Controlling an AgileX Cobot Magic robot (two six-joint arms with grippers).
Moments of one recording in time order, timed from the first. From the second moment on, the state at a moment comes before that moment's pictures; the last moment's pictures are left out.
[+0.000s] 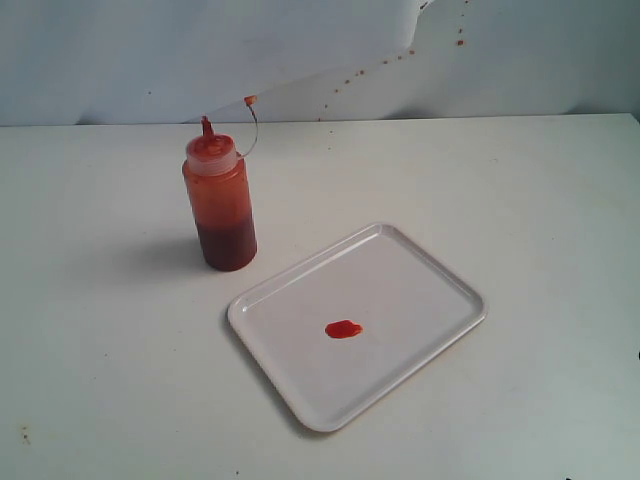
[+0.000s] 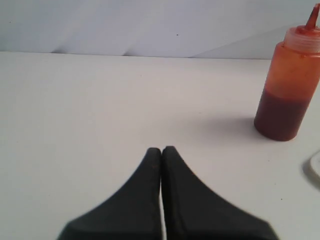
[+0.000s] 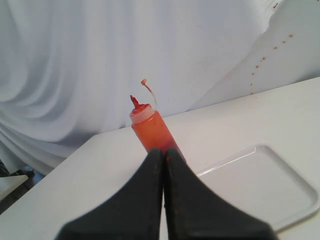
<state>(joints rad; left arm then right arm) 0.04 0.07 0.00 -0.02 0.29 -0.02 0.55 0.04 0.00 -0.10 0.03 0.59</state>
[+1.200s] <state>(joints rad) 0.01 0.07 0.00 -0.02 0.29 0.00 0.55 0.04 0.00 -0.10 0.03 0.59</state>
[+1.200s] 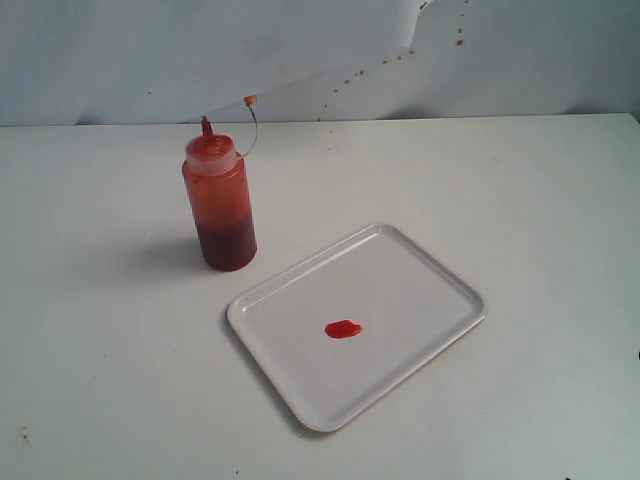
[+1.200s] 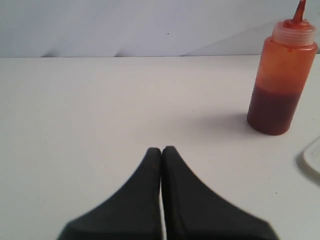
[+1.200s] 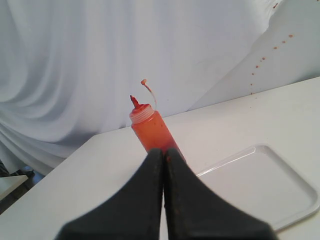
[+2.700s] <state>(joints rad) 0.01 0.07 0.00 -0.02 0.29 0.00 -0.03 0.01 0.00 -0.06 0.34 -0.06</state>
